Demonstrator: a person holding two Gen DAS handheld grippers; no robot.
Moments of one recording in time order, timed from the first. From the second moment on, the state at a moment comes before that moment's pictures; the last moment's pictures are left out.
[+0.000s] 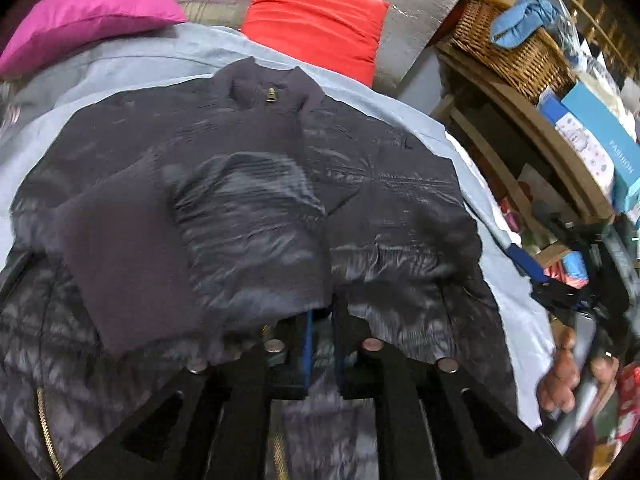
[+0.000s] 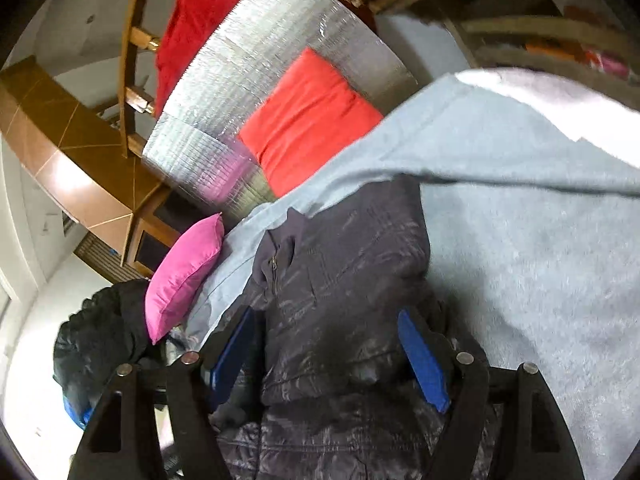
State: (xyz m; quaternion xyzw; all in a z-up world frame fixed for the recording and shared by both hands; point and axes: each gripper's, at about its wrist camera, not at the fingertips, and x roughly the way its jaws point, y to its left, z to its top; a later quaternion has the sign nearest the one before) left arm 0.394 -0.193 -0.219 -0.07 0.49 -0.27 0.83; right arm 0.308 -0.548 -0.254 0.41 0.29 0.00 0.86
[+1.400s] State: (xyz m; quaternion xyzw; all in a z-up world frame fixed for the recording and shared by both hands) left arm 0.460 0.021 -0.217 -0.18 0.48 -0.03 0.86; right arm 0.398 -0.260 -0.259 -0.21 0.35 0.04 0.91
